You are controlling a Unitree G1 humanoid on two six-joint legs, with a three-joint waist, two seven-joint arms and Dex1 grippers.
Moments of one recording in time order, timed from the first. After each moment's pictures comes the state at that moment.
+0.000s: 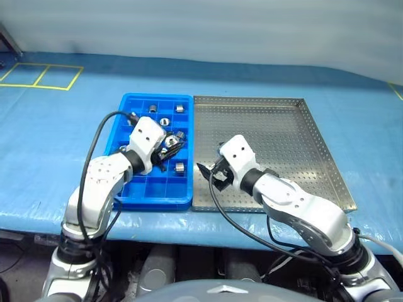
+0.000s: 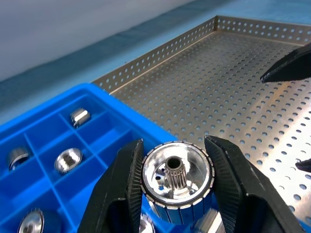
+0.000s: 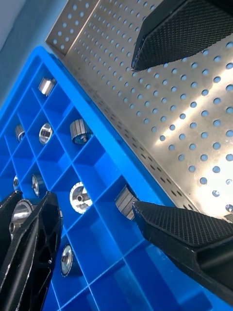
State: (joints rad) left arm -0.20 0.39 -0.02 -0.58 -0.14 0.85 -0.56; right arm -0.31 -0.53 0.43 -0.67 0.49 0.90 -0.02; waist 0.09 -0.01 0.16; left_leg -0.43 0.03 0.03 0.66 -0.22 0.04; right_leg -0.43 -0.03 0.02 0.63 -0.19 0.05
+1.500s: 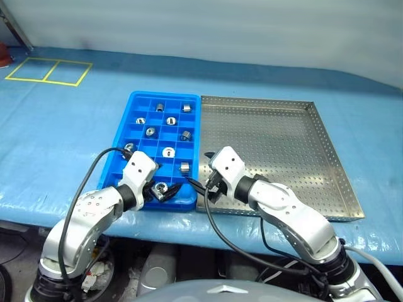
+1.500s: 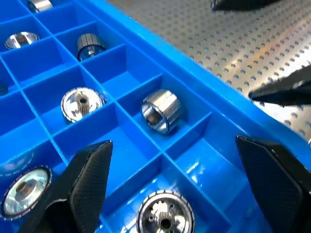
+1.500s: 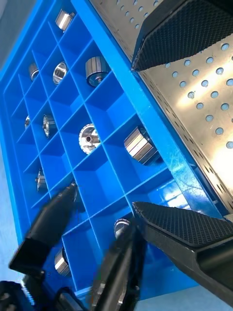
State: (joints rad) left arm -0.02 0.49 0.01 -0.70 -0.37 0.89 -0.52; right arm -0.20 -0.44 0.40 -0.67 0.28 0.81 0.30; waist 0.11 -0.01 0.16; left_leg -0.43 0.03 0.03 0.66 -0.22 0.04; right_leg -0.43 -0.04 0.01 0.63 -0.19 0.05
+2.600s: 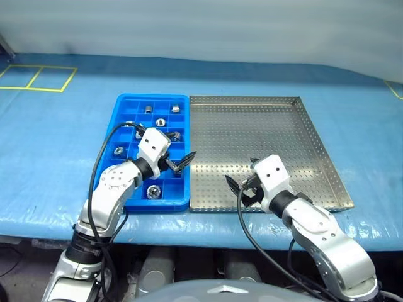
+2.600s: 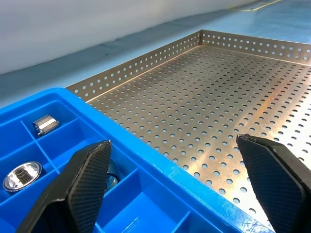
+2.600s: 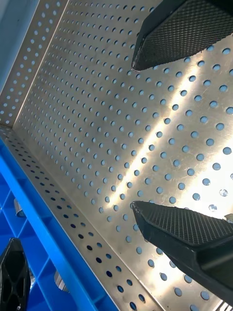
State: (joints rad) left arm -0.22 0.38 -0.15 -0.32 -0.23 0.48 -0.52; right arm 0.11 -0.43 0.15 -0.85 0.20 0.89 0.17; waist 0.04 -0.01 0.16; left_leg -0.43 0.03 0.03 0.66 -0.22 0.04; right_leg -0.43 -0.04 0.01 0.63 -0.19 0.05
